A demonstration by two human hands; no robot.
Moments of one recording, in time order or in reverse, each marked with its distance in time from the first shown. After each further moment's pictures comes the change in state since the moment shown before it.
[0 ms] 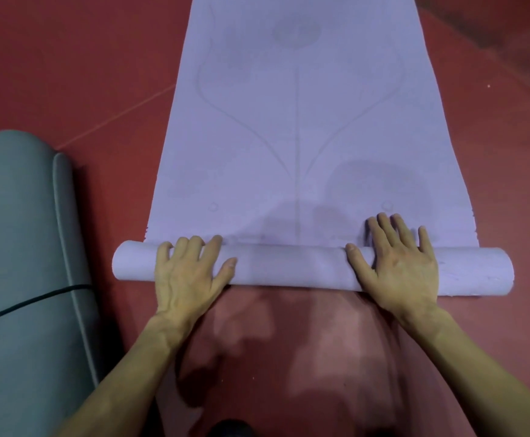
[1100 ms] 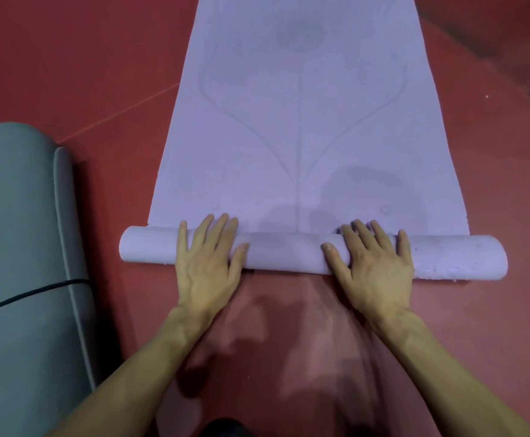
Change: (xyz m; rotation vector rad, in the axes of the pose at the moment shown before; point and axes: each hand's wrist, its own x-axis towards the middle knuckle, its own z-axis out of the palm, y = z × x) left_hand 0.013 0.030 0.004 -0.164 -0.067 -0.103; right_hand -0.002 -0.032 0.002 -0.029 0.083 -0.048
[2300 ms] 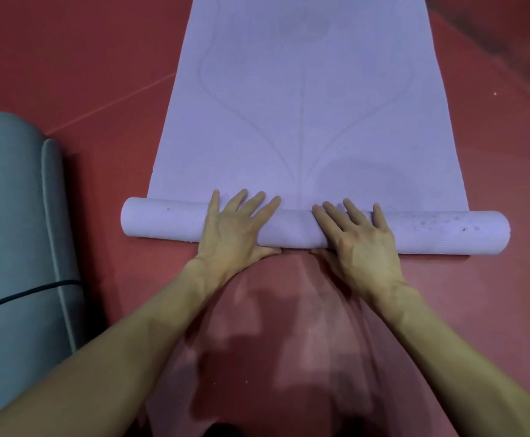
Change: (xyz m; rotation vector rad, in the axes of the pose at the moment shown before) left_hand 0.062 0.016 0.018 0.052 -0.317 0.267; right_hand 0.044 -0.007 0.000 -0.046 0.034 -0.377
